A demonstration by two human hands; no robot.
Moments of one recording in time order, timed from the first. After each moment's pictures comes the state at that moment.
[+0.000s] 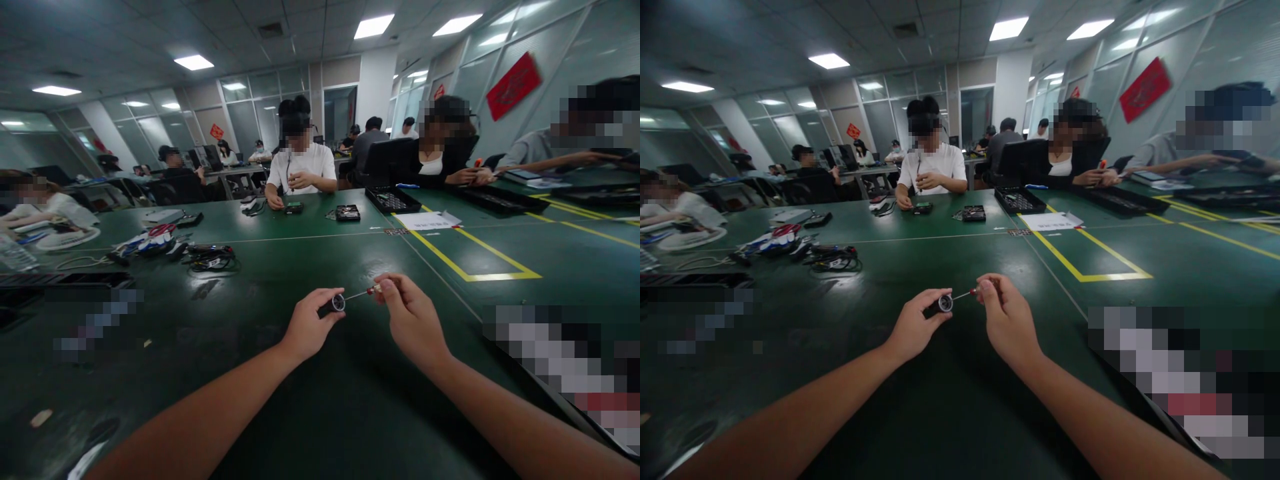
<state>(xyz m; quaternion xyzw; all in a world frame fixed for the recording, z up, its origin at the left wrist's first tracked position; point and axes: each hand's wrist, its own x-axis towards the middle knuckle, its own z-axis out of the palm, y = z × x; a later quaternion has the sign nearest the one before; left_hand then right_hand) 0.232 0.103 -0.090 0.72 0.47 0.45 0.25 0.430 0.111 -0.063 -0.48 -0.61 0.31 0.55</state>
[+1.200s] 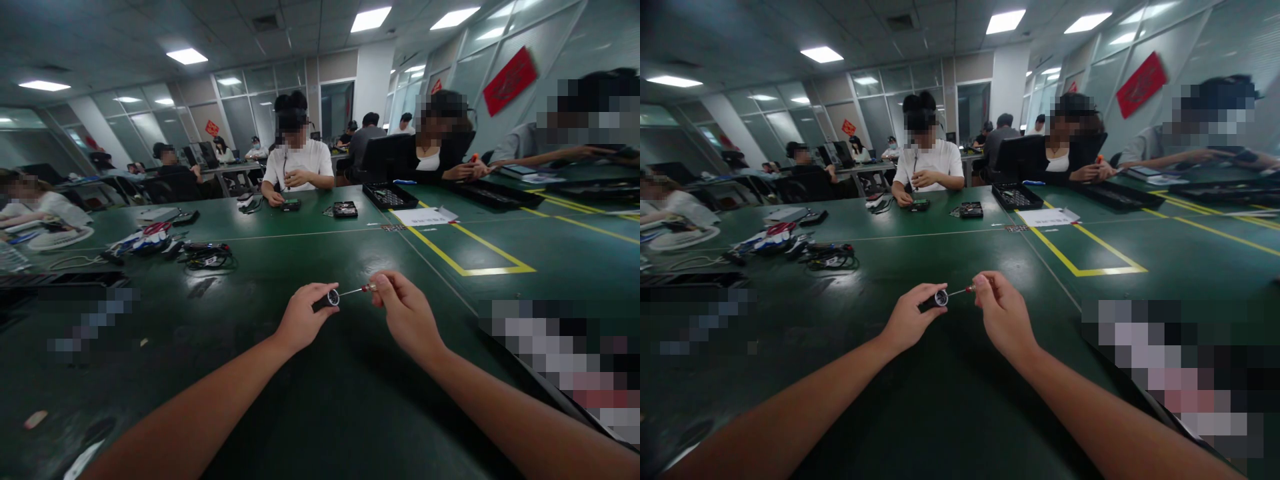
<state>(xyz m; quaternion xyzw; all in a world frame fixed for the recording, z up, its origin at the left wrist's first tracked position) 0.222 0.109 -0.090 0.75 0.48 0.41 0.21 0.429 0.107 -0.057 -0.49 -0.64 0.32 0.51</state>
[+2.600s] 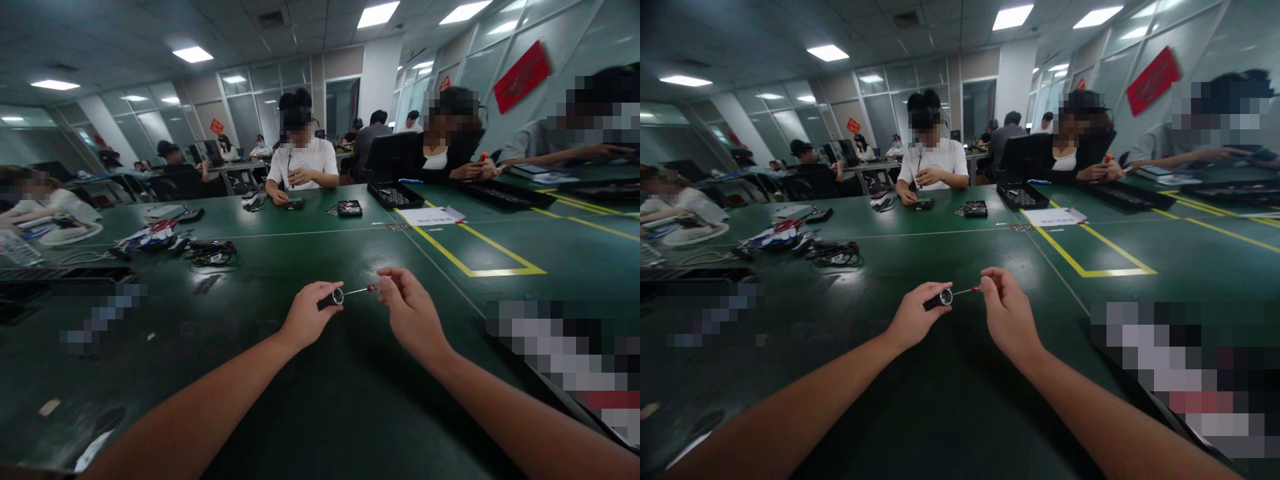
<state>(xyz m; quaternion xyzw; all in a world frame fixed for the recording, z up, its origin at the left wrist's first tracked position) 0.223 0.109 -0.091 0.74 0.48 0.41 0.21 0.430 0.111 -0.065 -0.50 -0.63 0.30 0.52</state>
